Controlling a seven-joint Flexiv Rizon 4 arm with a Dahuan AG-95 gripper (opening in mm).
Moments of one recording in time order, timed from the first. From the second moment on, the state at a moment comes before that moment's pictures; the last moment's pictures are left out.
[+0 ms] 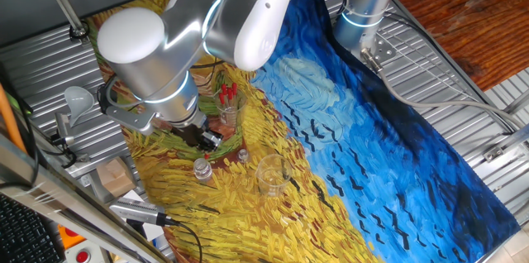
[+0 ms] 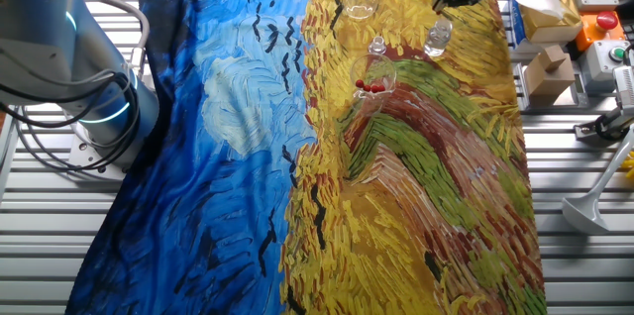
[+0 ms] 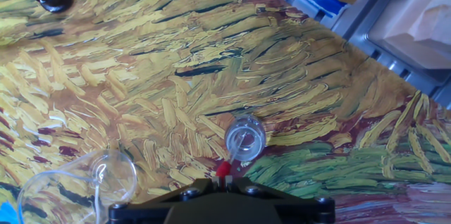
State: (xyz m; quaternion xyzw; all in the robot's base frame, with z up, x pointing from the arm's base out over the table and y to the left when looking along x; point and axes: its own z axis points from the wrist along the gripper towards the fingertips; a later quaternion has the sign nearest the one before) arm 0.580 0.183 0.143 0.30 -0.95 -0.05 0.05
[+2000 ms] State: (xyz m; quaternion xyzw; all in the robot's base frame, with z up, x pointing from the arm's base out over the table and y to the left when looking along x) arm 0.570 0.174 0.134 0.32 -0.95 -0.04 0.02
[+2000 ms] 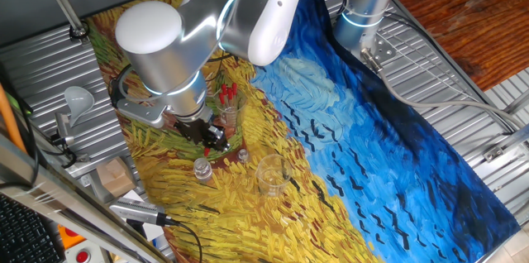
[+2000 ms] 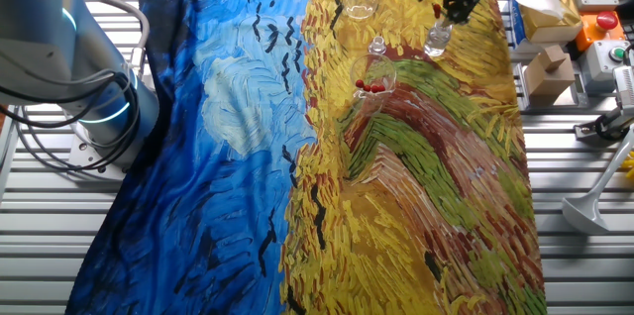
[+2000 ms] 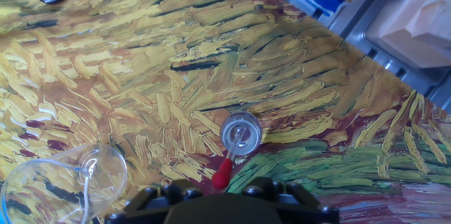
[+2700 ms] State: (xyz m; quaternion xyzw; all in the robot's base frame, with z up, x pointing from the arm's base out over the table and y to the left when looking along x) arm 0.570 0.173 0.134 0.32 -0.95 -0.04 0.02
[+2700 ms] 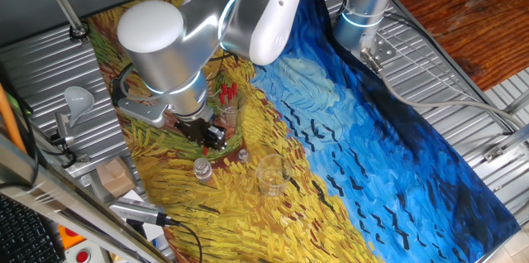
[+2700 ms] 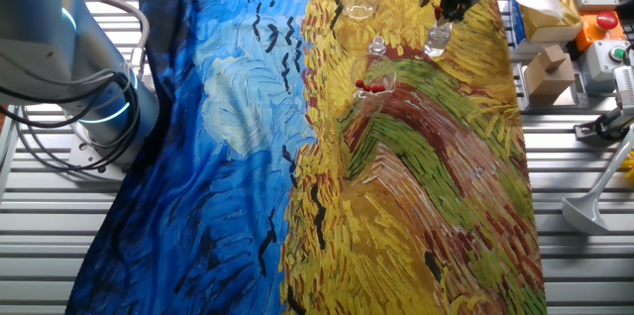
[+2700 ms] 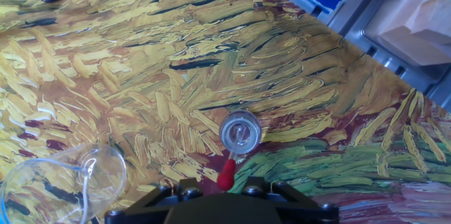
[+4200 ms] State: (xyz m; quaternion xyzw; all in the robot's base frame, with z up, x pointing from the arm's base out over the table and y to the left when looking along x) arm 0.572 0.176 0.132 0.32 -0.95 -0.04 0.02
